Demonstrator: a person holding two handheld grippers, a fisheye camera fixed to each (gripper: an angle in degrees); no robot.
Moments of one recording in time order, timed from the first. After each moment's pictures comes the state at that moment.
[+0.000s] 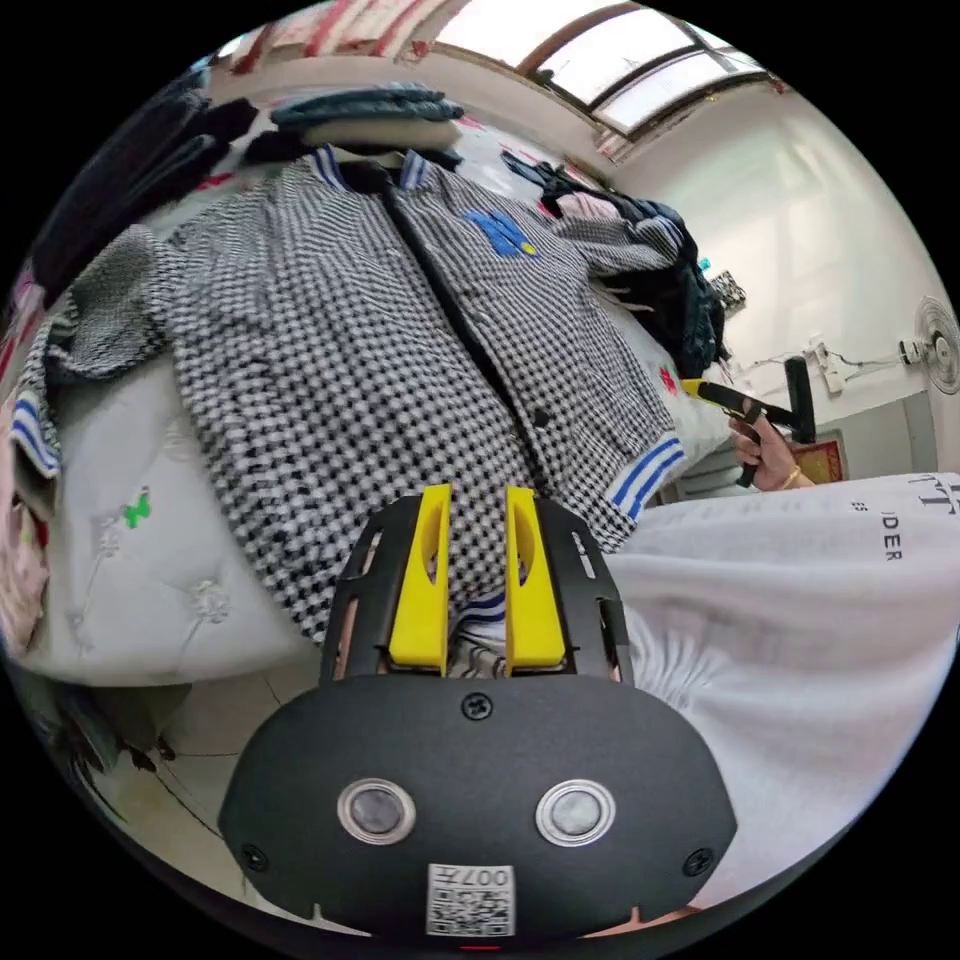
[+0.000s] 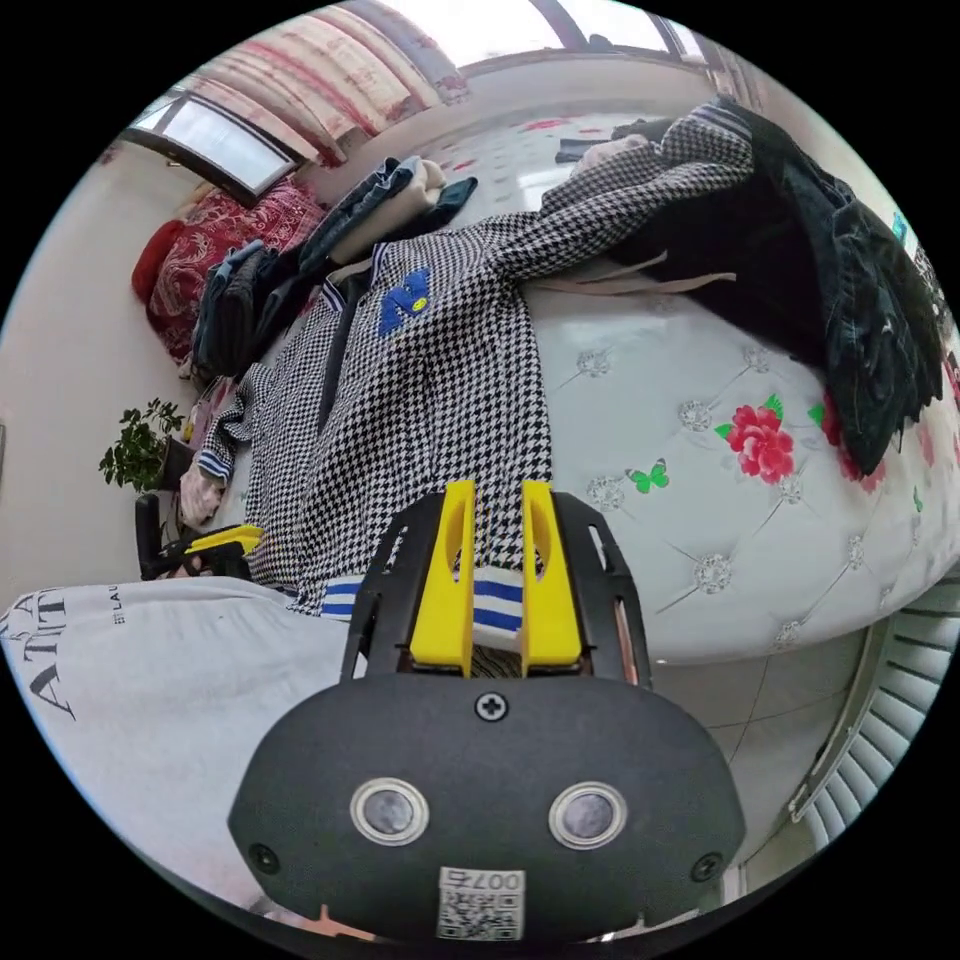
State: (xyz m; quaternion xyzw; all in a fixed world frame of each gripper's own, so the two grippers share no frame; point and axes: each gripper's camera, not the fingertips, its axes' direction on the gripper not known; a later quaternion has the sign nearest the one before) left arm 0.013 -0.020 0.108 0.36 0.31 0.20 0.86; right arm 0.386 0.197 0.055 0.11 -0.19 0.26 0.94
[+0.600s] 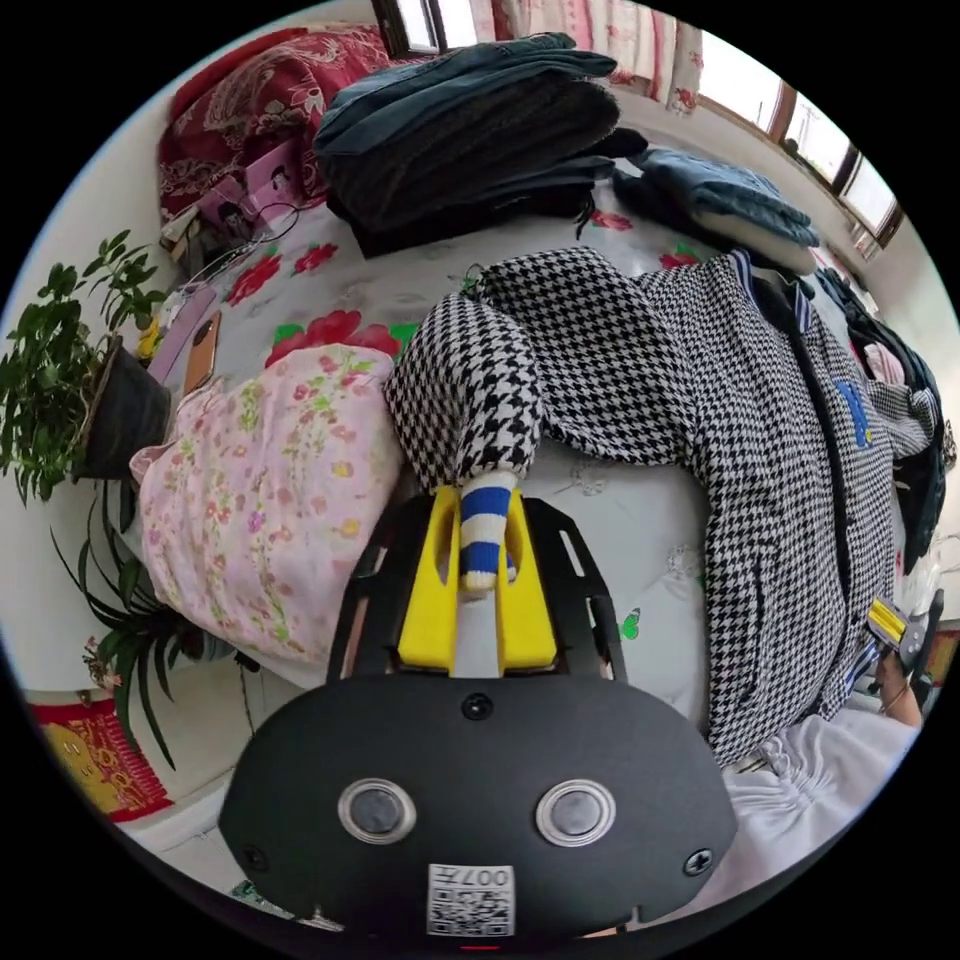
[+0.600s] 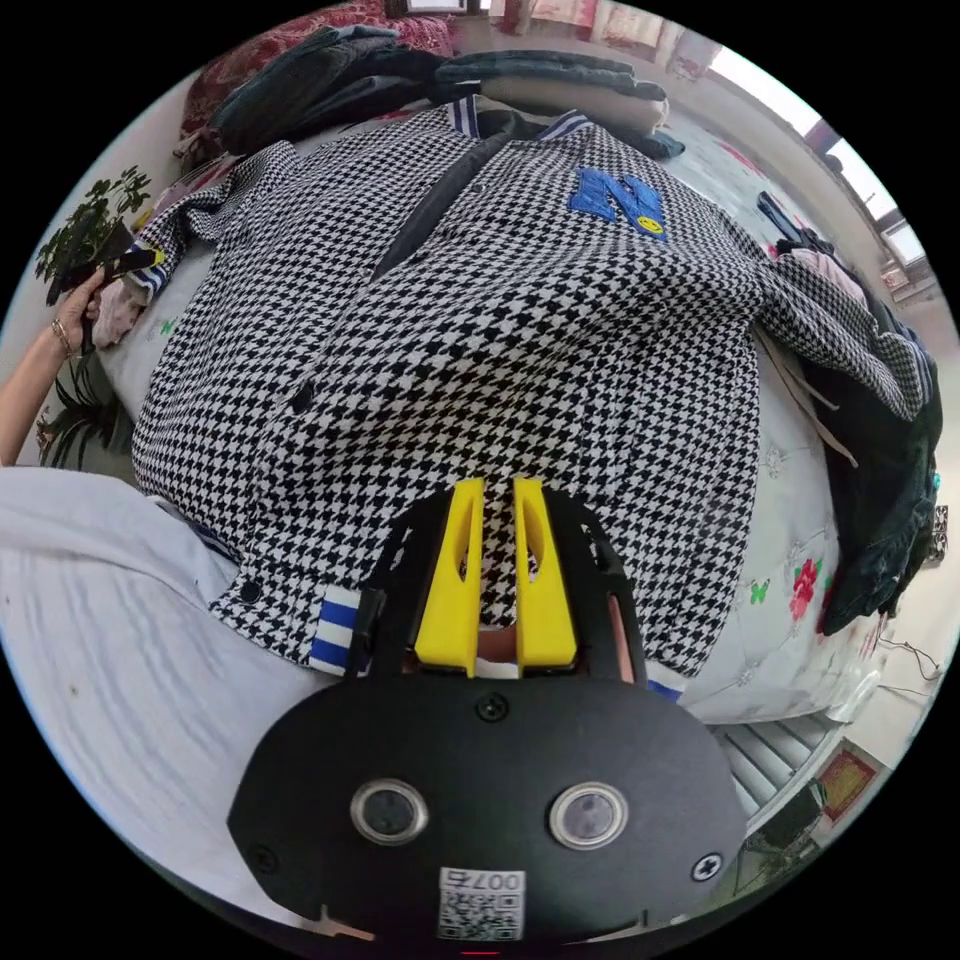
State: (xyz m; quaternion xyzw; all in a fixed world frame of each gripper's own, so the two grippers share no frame) left arm -0.219 -0.117 0.126 0.36 0.11 -0.02 0.92; right arm 0.211 0.074 0.119 -0.03 -0.06 0.08 0.99
